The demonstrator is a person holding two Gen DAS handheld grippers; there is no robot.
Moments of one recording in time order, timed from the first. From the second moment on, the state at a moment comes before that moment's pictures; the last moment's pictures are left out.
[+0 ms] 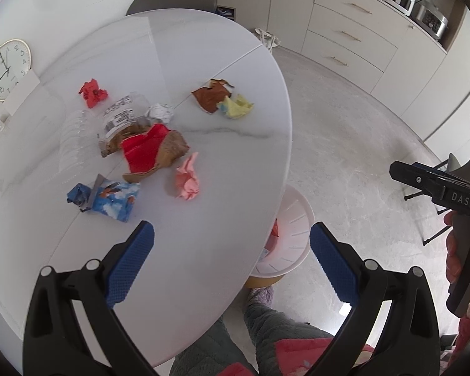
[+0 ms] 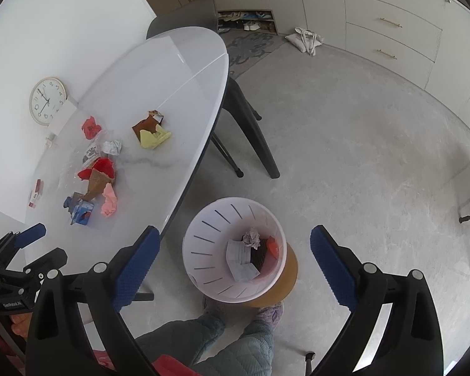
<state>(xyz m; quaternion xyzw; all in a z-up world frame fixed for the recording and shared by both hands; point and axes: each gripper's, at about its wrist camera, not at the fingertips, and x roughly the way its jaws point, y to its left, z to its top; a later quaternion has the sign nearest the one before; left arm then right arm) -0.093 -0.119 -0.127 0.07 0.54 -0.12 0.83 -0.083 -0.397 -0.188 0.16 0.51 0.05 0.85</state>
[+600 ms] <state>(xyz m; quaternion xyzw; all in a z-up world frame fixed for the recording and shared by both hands) -0.084 0.033 -0.110 0.00 0.53 0.00 0.85 -0.047 -0.236 -0.165 0.07 0.50 0.20 0.84</state>
